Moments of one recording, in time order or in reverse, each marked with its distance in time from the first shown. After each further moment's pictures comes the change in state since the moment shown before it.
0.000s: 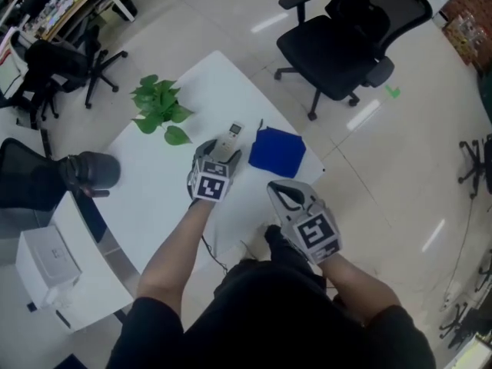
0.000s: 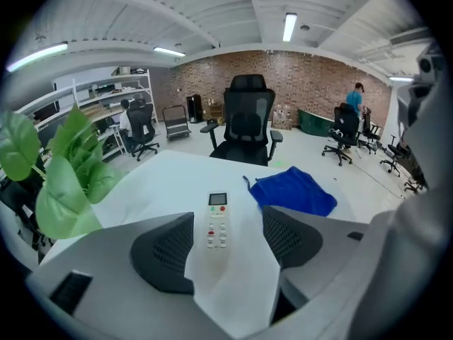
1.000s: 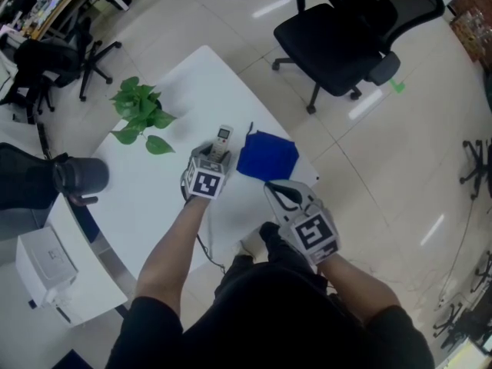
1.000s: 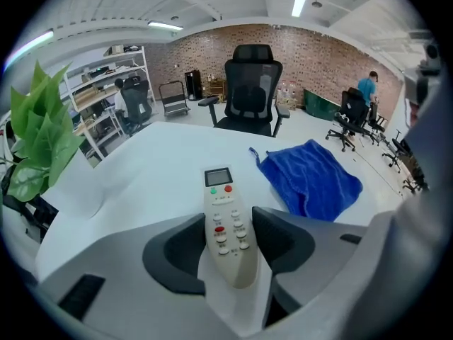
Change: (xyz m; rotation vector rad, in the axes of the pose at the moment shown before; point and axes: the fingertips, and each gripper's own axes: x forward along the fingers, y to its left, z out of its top) left arm 0.059 -0.002 -0.036 -0.012 0.206 -0.005; right arm 0.015 -0.052 -0.019 0.046 0.031 0.054
